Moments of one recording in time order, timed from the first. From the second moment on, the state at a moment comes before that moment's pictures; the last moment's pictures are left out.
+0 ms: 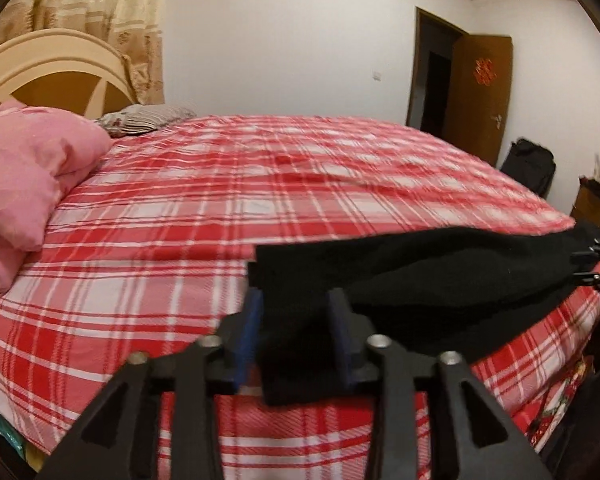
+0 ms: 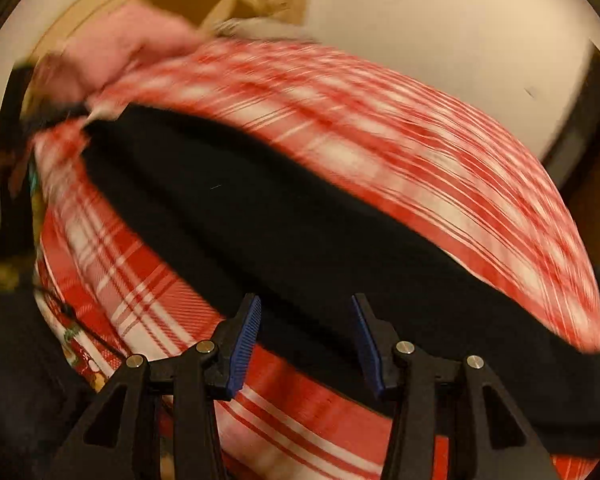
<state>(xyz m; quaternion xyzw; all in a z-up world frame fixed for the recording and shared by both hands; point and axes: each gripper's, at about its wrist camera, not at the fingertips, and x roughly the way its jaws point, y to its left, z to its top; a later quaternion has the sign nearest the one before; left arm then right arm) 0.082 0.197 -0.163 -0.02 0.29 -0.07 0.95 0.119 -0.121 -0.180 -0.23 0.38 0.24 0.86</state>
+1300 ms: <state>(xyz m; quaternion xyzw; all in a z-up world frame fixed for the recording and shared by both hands) 0.078 0.151 -0.188 0.12 0.31 -0.09 0.94 0.118 -0.120 -0.196 -0.27 0.38 0.24 0.85</state>
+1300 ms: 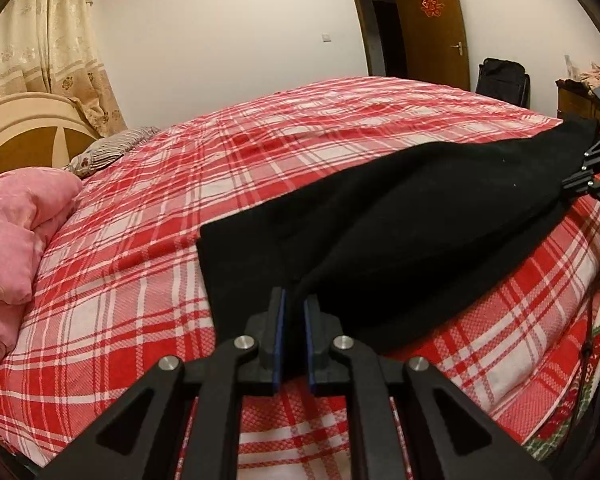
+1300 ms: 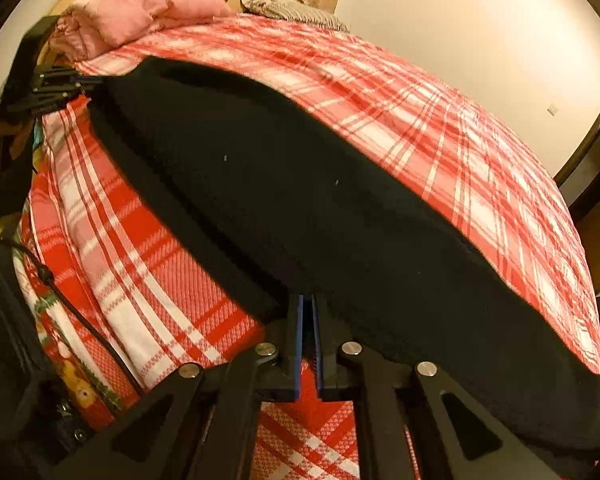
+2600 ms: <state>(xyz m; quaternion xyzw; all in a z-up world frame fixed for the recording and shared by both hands) 0.058 0.164 -0.184 0.15 0.31 -0.12 0.93 0.108 -0.101 -0.199 -0.33 0.39 0.28 0.81</state>
